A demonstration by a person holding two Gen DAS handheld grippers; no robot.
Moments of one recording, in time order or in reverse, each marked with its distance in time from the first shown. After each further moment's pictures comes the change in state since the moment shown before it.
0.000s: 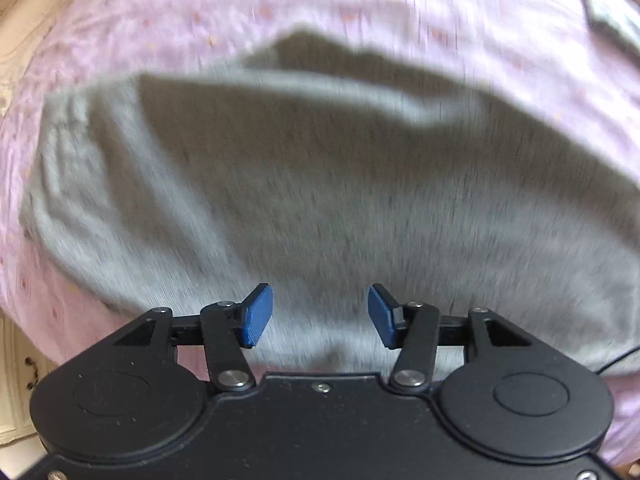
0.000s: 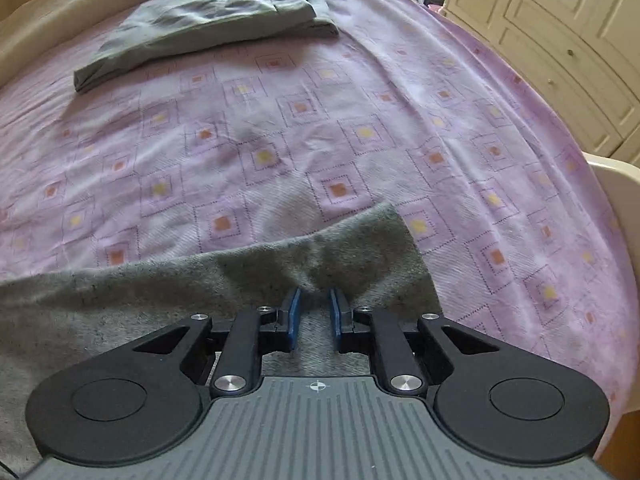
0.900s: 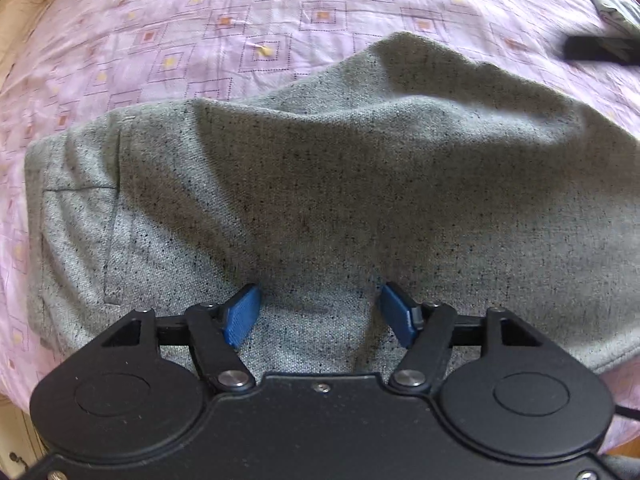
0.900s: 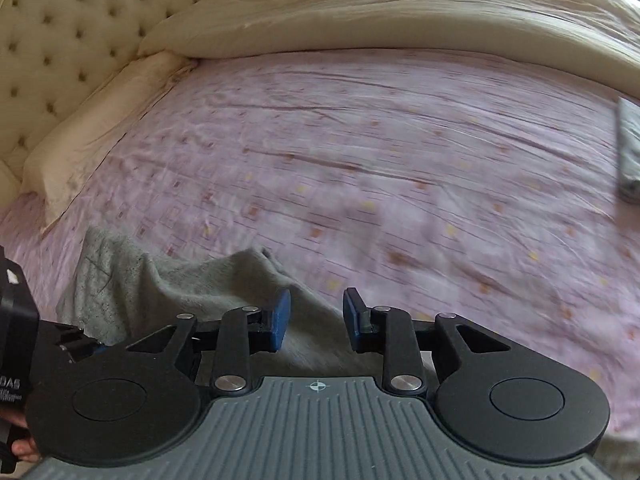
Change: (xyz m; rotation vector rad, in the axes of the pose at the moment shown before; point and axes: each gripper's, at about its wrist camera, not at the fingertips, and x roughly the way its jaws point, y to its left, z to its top) left arm 0.045 0.100 0.029 0.188 0.016 -0.069; right arm -0.059 0.391 -0.003 -0.592 -0.027 0.659
